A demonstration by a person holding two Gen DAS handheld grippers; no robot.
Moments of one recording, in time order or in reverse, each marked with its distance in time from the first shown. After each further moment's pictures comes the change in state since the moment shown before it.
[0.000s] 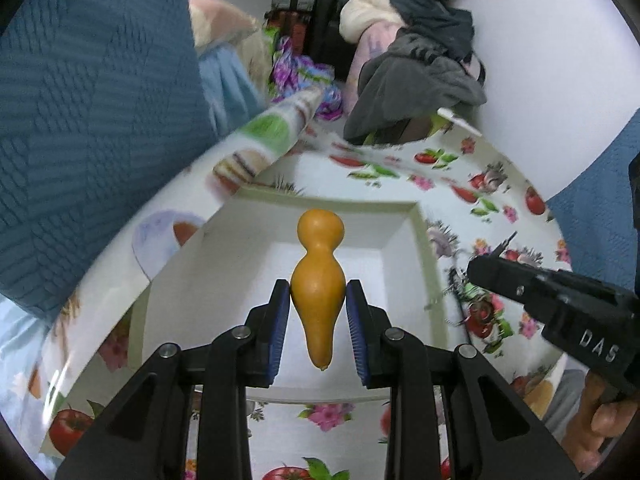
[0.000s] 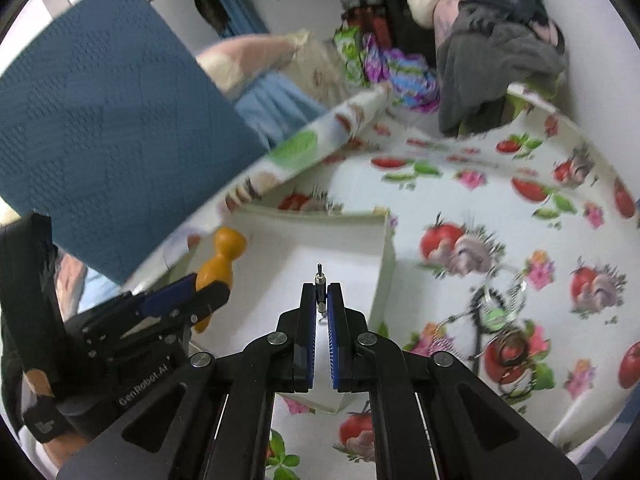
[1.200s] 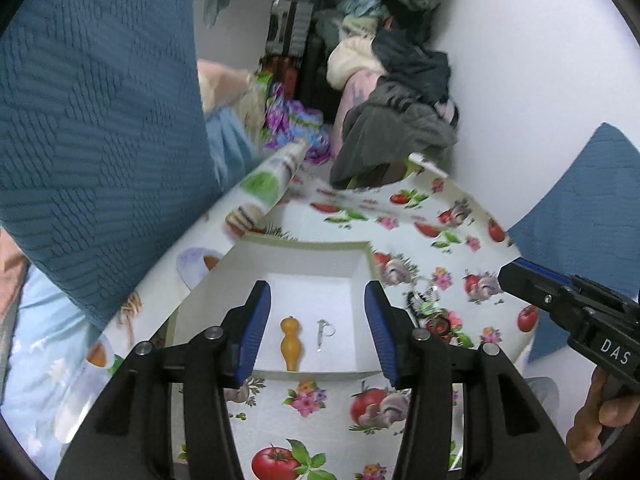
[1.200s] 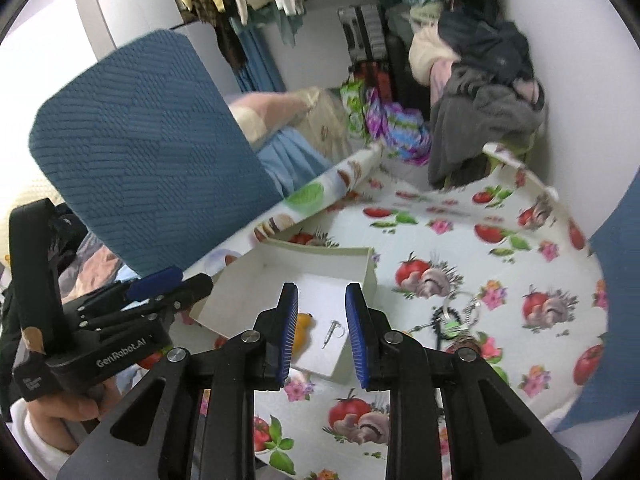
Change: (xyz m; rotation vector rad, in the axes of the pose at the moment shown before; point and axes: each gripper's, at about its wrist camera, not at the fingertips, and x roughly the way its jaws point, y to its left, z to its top) left arm -0.111 -0.028 -0.001 0.019 -0.178 -0.031; right arm -0.124 0.015 -0.020 -0.072 -0.205 -0.030
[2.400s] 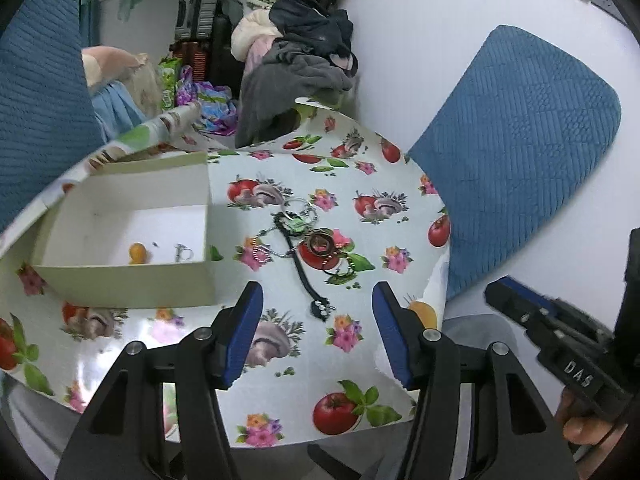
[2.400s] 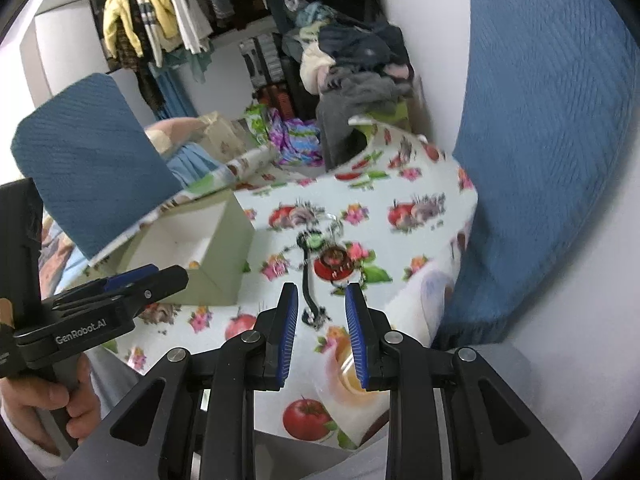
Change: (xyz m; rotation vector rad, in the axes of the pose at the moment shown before) left arm 0.011 -0.130 -0.115 0.140 0.066 -0.227; right arm -0.101 -0.105 -0.174 0.206 -0.113 -0.221
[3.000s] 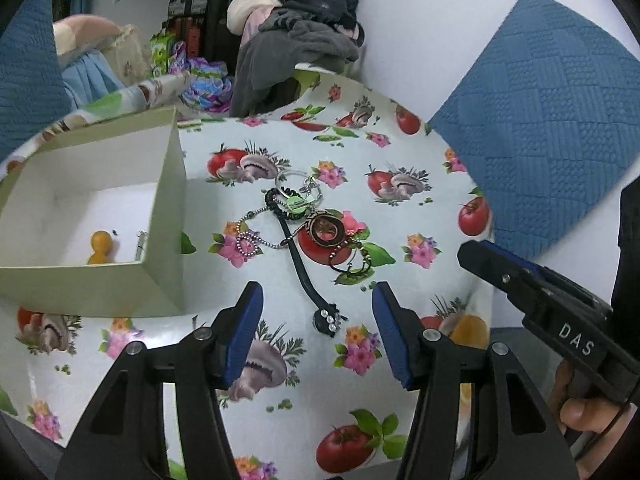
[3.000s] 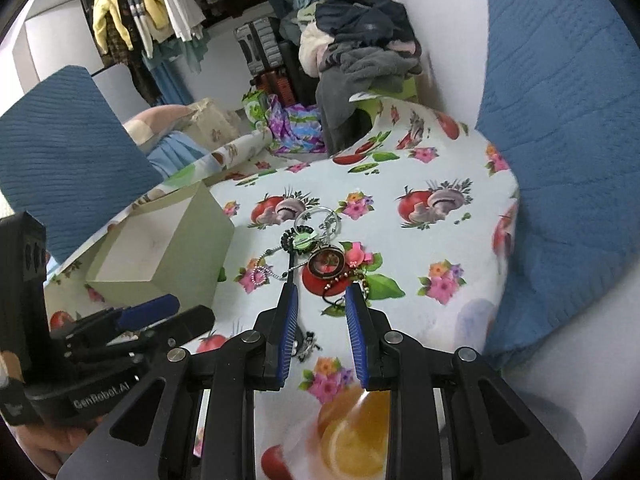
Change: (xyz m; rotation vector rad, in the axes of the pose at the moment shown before) left arm 0.094 0.009 -0.004 -0.014 0.085 0.005; right arm 0.101 -0.030 0.018 0.012 0.052 0.033
